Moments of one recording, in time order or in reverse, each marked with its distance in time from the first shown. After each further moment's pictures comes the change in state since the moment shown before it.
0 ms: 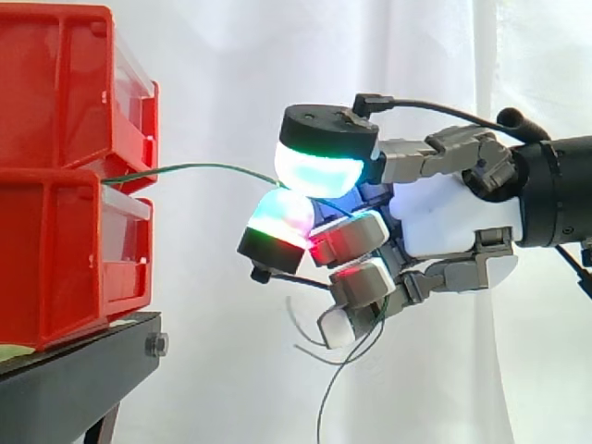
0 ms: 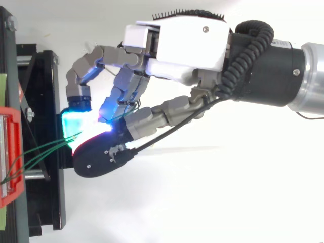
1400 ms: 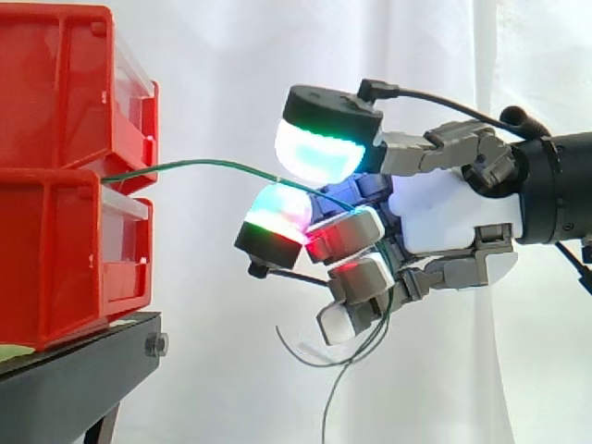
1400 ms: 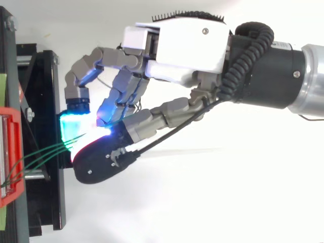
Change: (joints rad) arm 0.003 0.000 0.004 -0.002 0.002 0.004
